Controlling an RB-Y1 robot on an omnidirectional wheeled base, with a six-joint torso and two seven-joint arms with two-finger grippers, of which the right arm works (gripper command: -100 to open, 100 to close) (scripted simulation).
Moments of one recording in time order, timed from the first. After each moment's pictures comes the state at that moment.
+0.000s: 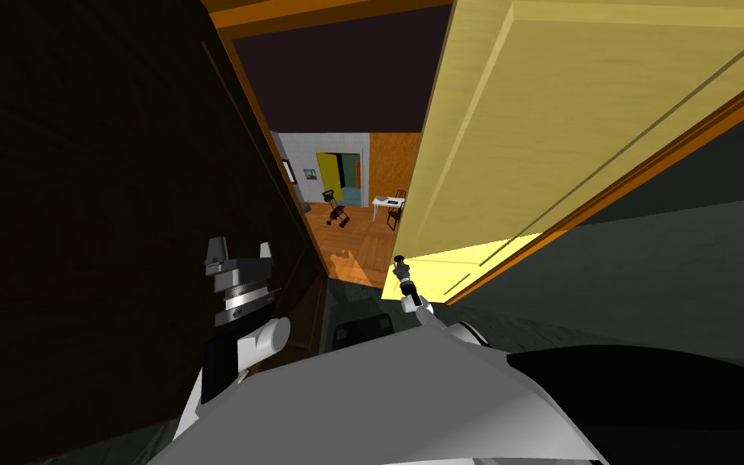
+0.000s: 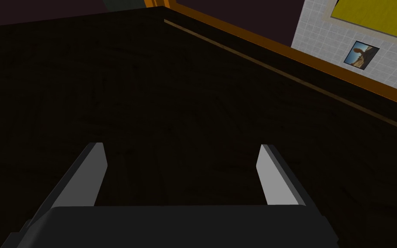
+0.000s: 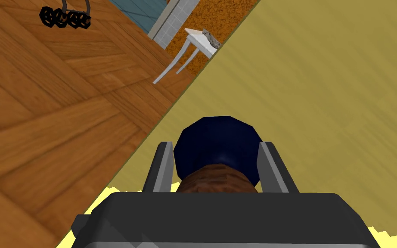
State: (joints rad) arm -0.13 -0.17 0.04 -0.64 -0.20 -0.83 -0.94
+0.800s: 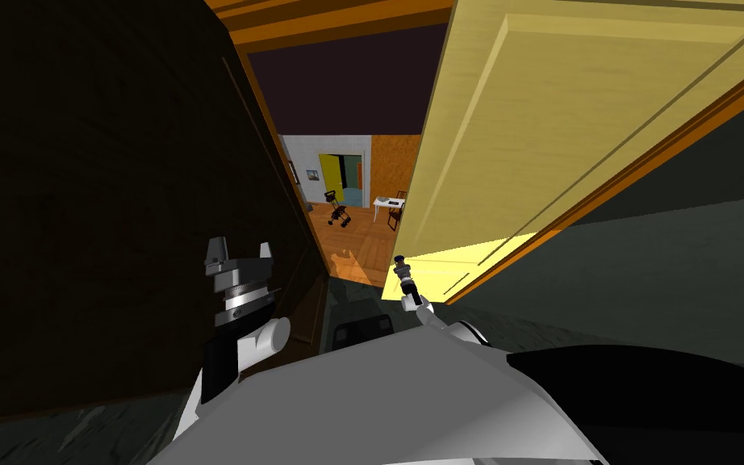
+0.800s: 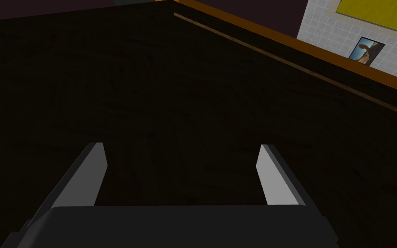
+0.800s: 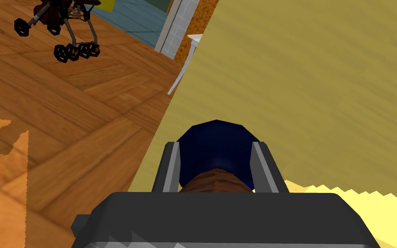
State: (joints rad) arm -0.14 -0.18 0.04 -0.64 -0.24 -0.83 -1.14
